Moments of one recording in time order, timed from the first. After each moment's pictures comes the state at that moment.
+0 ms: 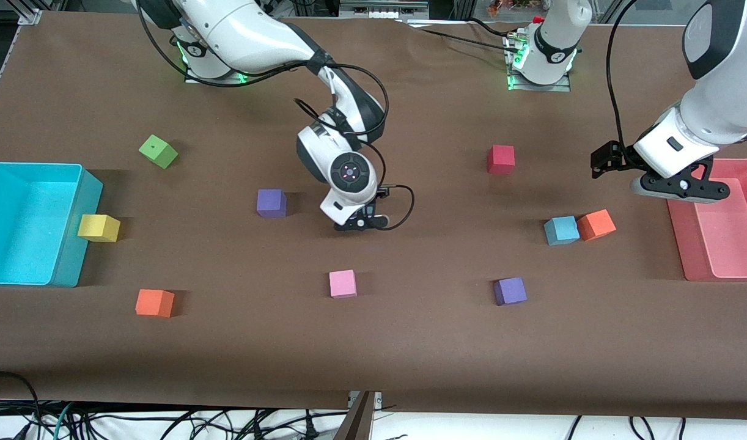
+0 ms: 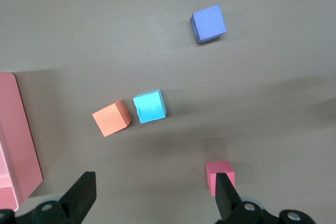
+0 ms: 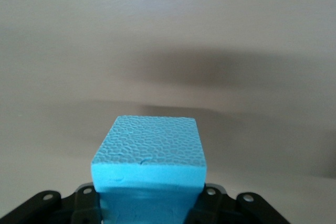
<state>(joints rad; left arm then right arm) -0.12 0.05 0.01 -1.73 0.01 1.71 0.02 0.69 0.85 0.09 -1.28 0.12 1.97 0.59</state>
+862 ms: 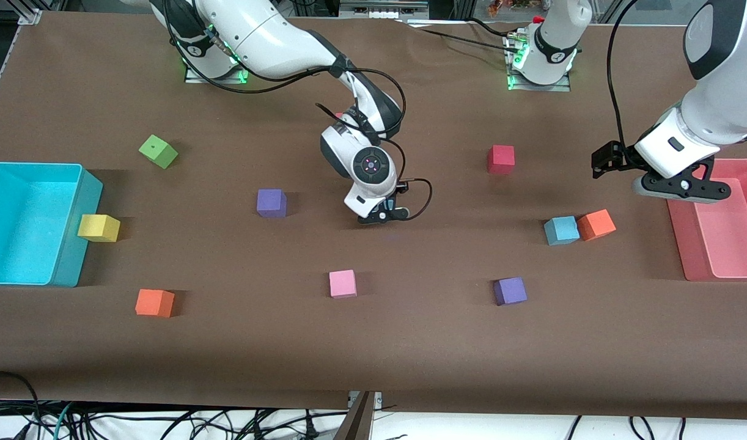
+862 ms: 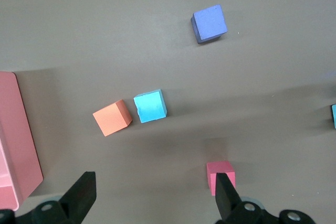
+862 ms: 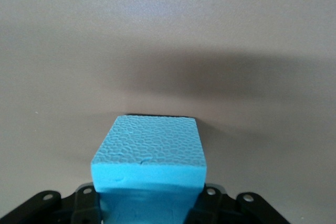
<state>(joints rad) -0.11 0.05 0.01 -1.73 0.01 1.71 0.02 0.74 0.91 0.09 -1.28 0.15 2.07 0.60</state>
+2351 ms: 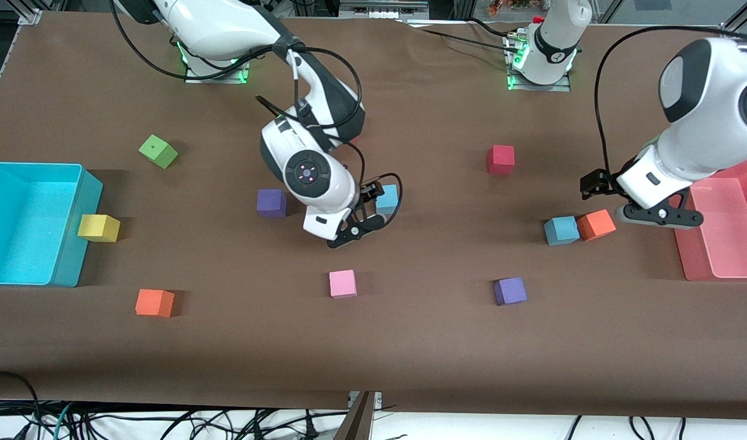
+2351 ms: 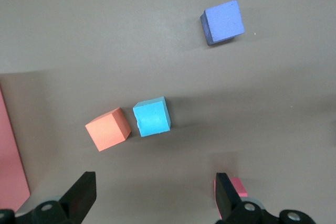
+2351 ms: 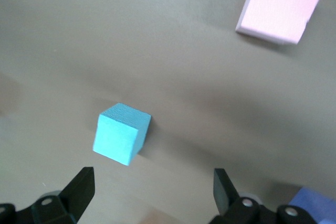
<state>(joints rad) -0.10 0.14 0.02 -1.80 0.01 1.85 0.02 0.58 0.77 0.07 -1.15 0.20 1.84 0.09</state>
